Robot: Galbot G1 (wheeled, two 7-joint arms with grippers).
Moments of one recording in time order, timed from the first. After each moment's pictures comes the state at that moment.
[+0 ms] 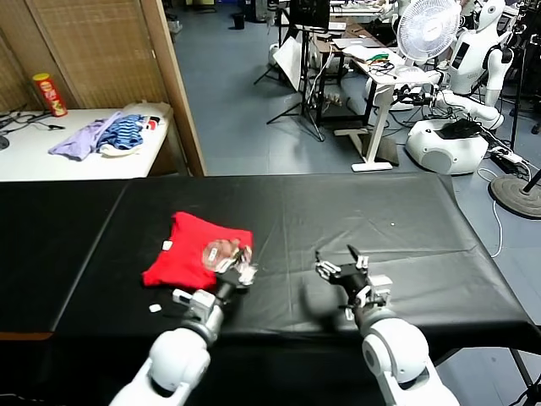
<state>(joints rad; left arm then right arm) 1.22 -1.19 -0.15 -1.97 -0.22 0.23 -0.03 -1.23 1.32 0.34 2.03 0.35 -0.54 0.10</state>
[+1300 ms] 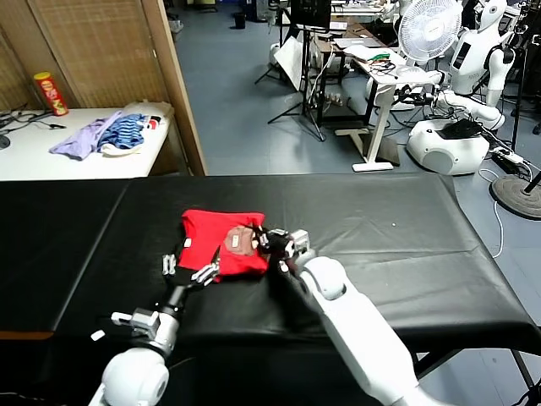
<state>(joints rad) 1.41 -1.18 -0.40 -2.03 -0.26 0.04 -0.08 -0.71 1.37 0.00 1.41 0.31 -0.33 -0.14</state>
